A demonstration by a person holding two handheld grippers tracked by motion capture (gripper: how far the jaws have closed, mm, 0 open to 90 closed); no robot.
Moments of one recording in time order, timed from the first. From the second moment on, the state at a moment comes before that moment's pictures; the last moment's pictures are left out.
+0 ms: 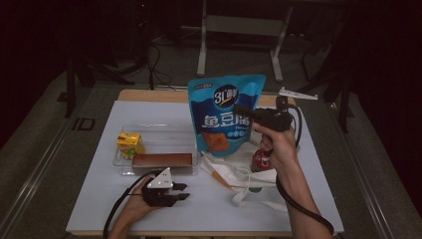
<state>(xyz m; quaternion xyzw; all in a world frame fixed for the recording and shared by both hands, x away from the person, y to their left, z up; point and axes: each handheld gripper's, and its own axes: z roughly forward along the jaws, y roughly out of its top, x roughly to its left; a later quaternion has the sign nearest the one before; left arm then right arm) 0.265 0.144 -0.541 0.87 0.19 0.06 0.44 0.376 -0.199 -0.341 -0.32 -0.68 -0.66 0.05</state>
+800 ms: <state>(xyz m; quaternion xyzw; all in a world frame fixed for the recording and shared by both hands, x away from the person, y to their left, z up) 0.265 0.143 -0.541 0.87 0.19 0.06 0.44 0.377 -0.167 -0.329 -0.30 -0.67 -0.67 0.07</state>
